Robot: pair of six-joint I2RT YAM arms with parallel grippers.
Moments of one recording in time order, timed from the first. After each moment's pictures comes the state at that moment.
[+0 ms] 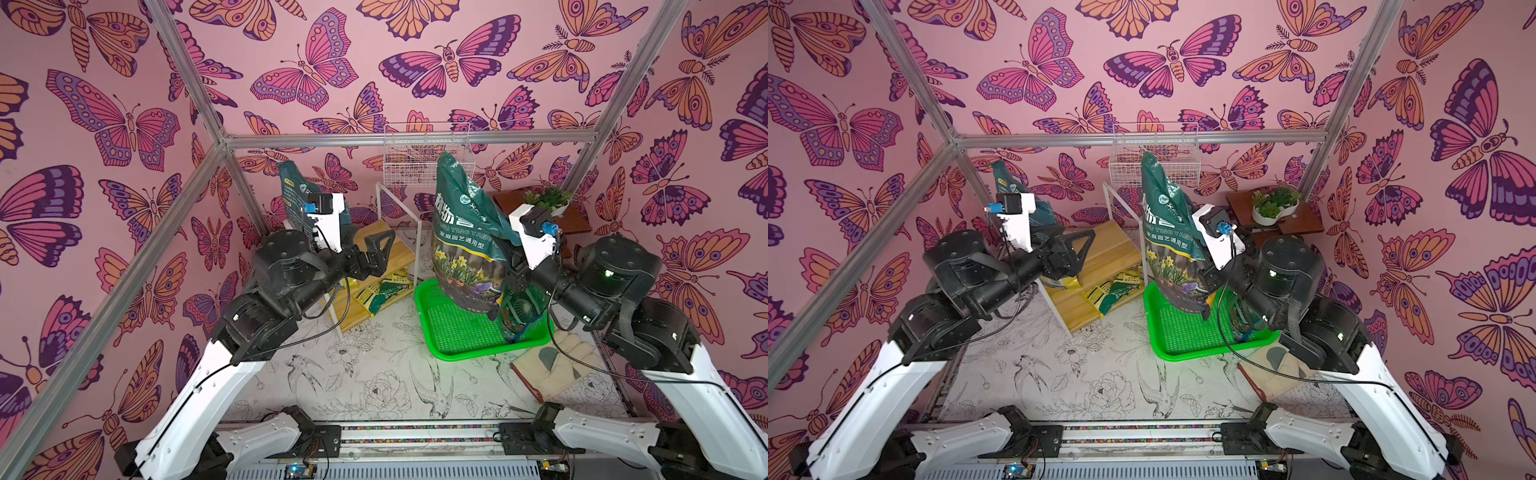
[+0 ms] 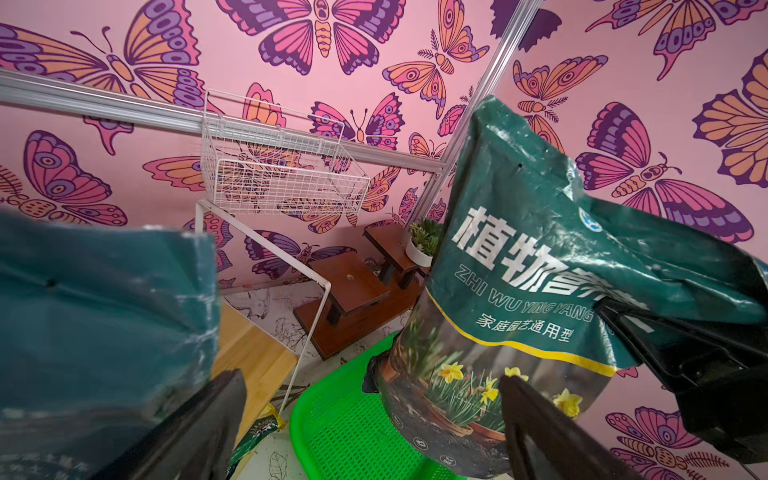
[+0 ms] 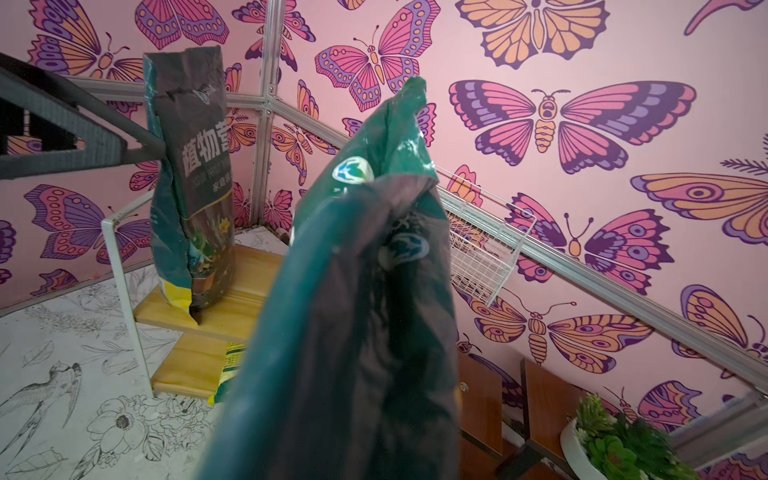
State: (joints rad) left arm -0.69 1.08 1.57 -0.56 -0.04 -0.38; right arm 0.88 1.04 1.63 -0.66 0.27 -0.30
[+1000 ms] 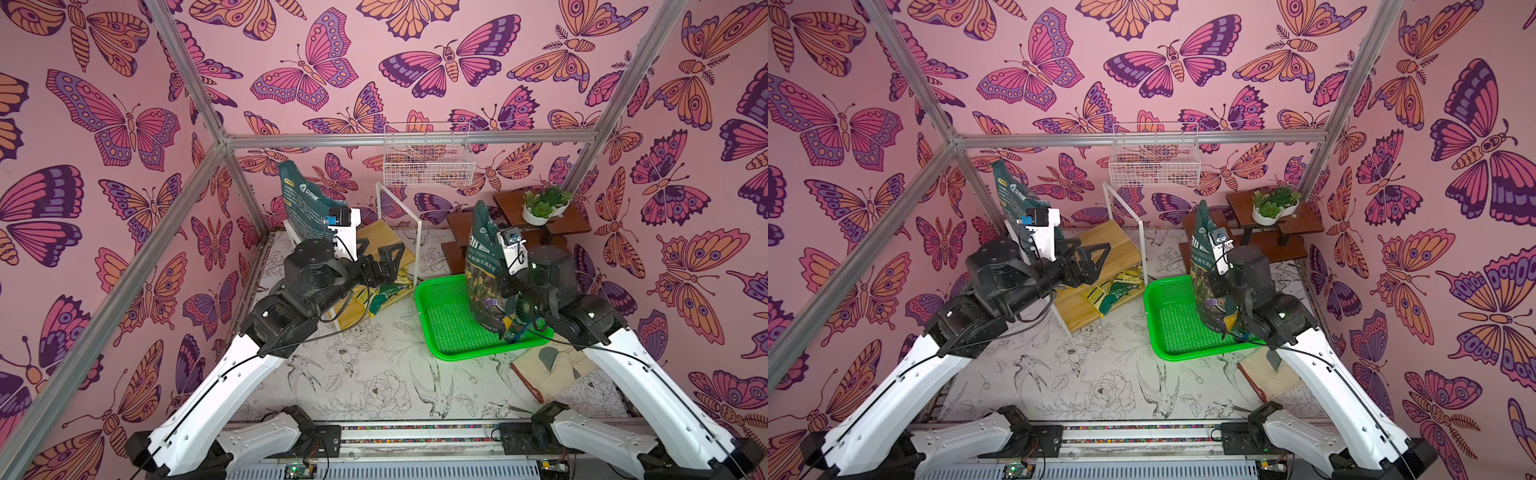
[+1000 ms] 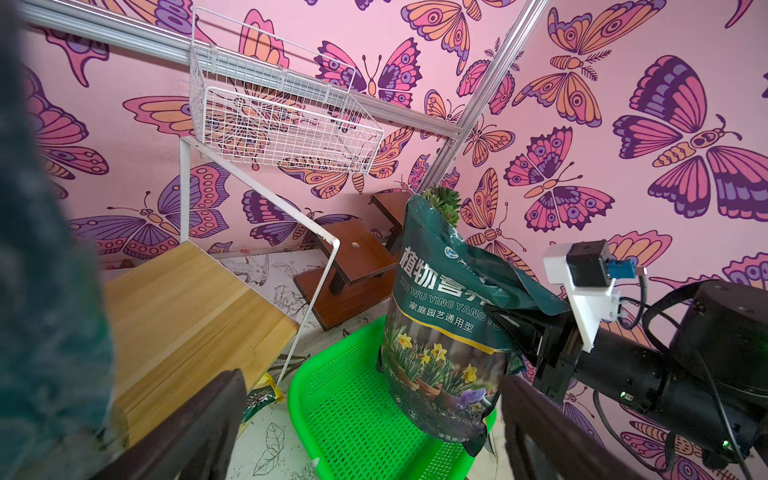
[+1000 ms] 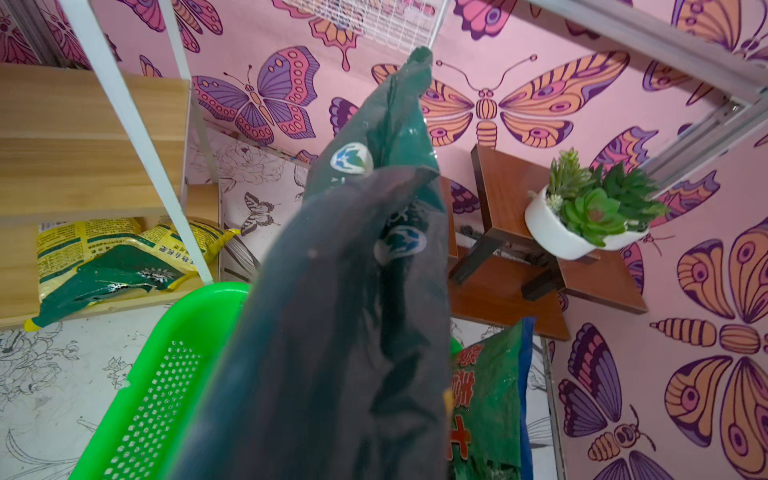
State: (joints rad) left arm -0.70 1.07 1.40 -0.47 -0.05 -0.41; right arm 0.55 1.03 1.20 -0.62 0.30 -0.13
